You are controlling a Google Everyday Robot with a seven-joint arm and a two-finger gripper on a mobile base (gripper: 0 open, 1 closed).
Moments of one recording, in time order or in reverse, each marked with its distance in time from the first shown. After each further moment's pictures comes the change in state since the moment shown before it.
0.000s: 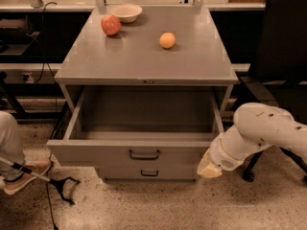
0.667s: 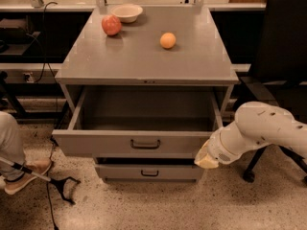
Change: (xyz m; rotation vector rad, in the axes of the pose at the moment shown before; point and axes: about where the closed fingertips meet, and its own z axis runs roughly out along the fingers) arm -0.014 -0.031 -0.002 0.101 -0.068 0.016
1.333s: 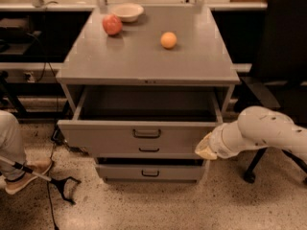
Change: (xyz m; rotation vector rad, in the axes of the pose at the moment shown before) arm -0.003 -0.047 0.016 0.136 -0.084 0.025
